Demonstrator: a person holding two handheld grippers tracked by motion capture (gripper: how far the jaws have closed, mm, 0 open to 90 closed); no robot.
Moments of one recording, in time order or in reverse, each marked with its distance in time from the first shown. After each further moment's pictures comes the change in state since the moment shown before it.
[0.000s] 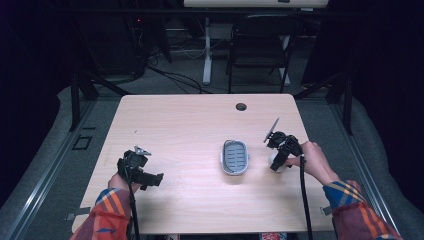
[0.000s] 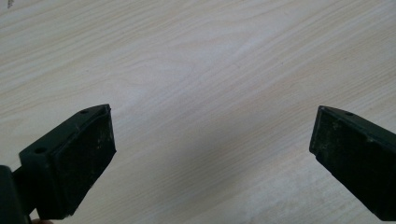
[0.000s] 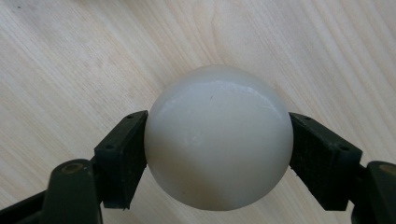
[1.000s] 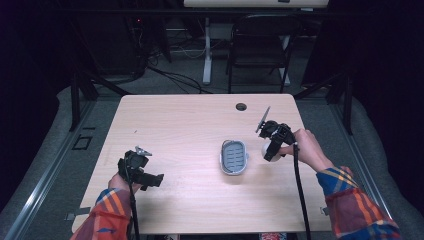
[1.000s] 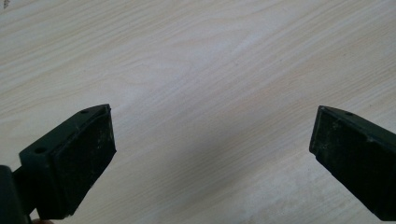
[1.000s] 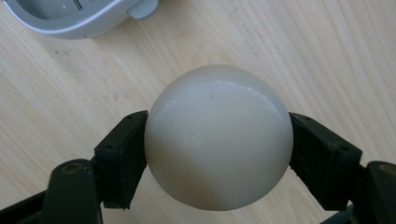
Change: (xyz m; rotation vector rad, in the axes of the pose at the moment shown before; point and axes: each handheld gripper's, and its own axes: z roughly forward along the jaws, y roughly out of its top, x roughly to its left) left arm -0.002 0.000 0.001 0.005 0.006 0.016; right arm 0.002 0.035 -0.031 0.005 -0.023 -0.057
